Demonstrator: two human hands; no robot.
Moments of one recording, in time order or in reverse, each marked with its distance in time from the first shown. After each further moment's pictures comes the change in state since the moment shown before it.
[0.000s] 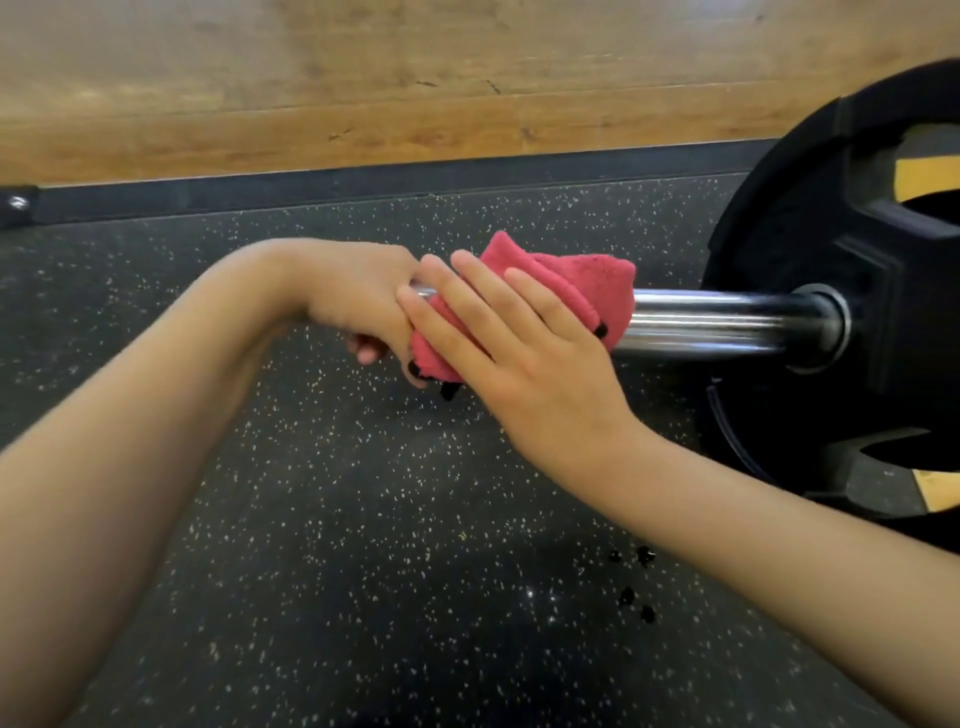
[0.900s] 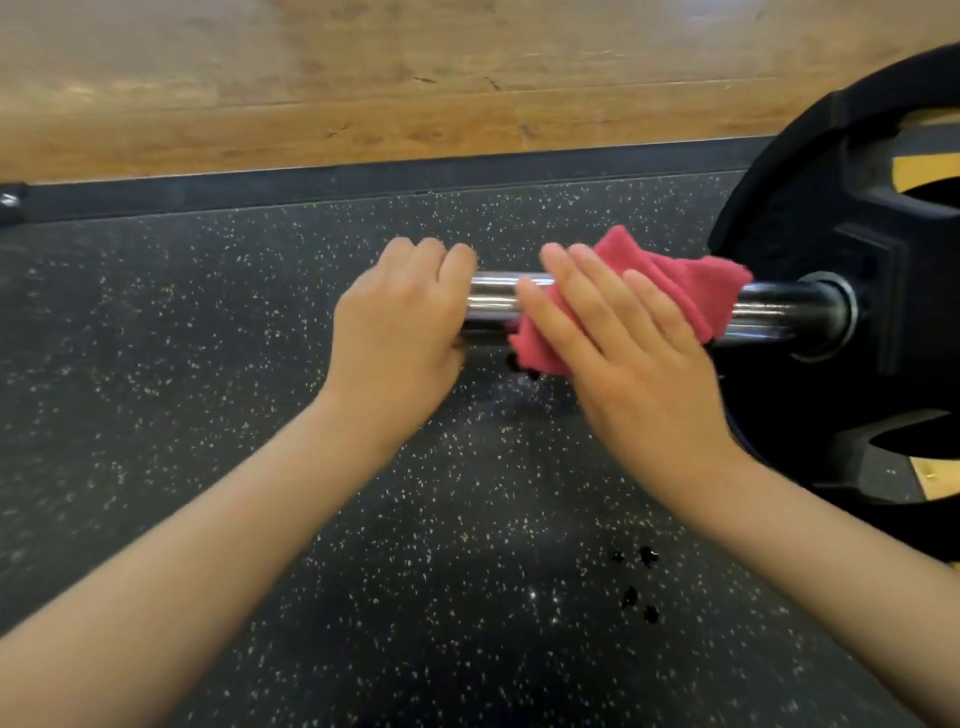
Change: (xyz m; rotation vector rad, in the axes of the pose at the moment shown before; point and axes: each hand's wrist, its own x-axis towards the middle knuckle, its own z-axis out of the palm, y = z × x) left_hand 0.021 -0.005 0.074 0.759 1.092 0.134; right_hand -0.039 0.039 -0.016 -0.044 -0.083 0.131
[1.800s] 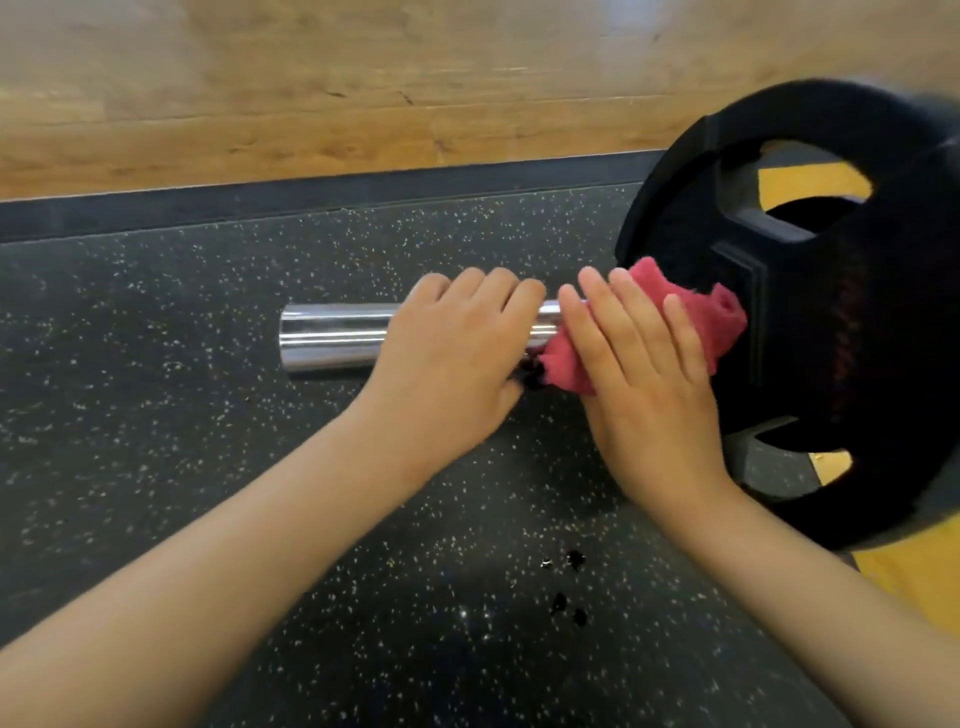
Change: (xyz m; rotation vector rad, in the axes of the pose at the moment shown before) left_hand 0.035 0.078 -0.016 -0.279 -0.121 0.218; right_hand -0.042 0.048 -0.009 -0.054 -0.059 0.242
